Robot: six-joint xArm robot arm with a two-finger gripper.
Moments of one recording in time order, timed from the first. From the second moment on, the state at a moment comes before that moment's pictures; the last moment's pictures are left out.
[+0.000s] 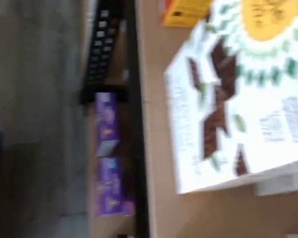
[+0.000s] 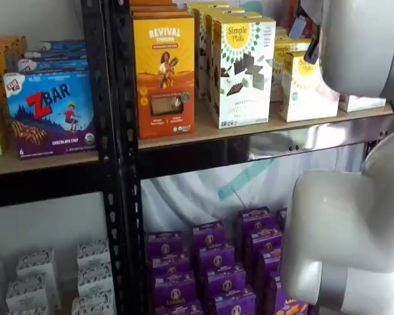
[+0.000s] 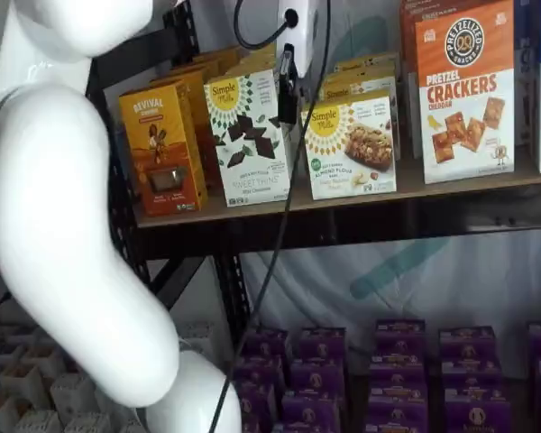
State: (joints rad) arm -0.56 -0.44 -1.35 0.45 1.67 -2.01
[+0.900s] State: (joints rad) arm -0.46 -0.30 -1.42 0.24 1.60 -1.99
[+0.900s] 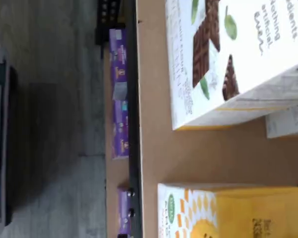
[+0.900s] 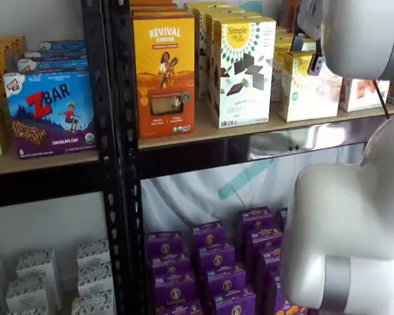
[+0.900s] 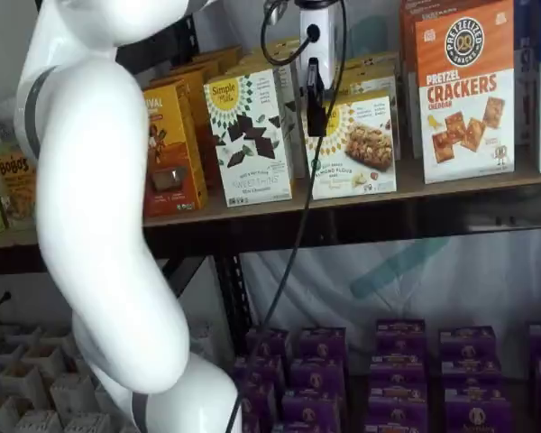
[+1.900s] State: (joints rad) arm -0.41 -0.25 -1.46 0.13 1.62 -1.95
